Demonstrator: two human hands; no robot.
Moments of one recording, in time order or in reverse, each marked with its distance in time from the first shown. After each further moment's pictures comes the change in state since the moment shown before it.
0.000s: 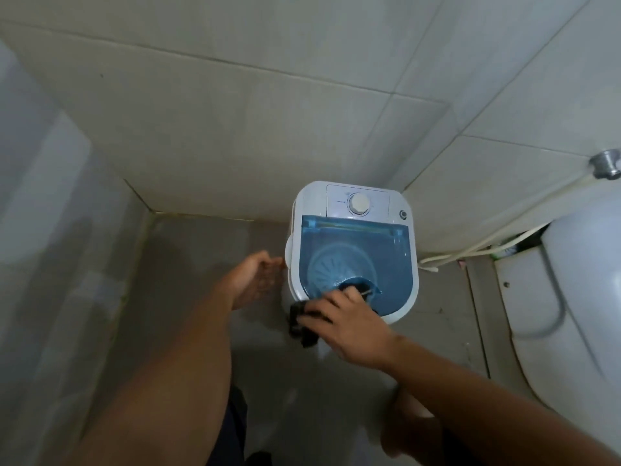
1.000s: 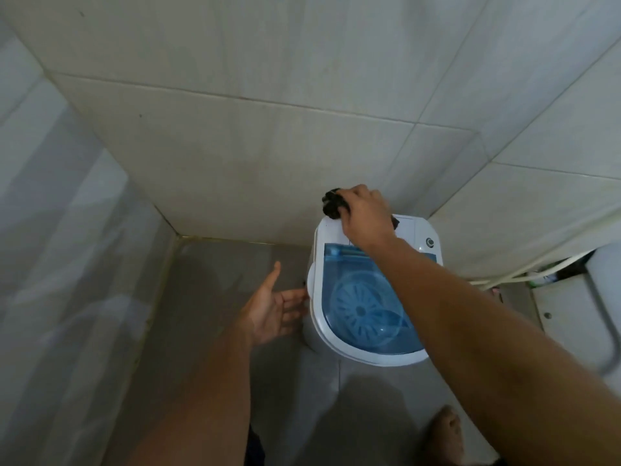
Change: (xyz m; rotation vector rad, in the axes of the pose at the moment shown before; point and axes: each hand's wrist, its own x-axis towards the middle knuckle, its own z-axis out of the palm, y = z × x) left_hand -0.021 0.005 0.006 -0.166 -0.061 -0.013; right_hand 0.164 0.151 -0.035 0.199 0.262 0.740
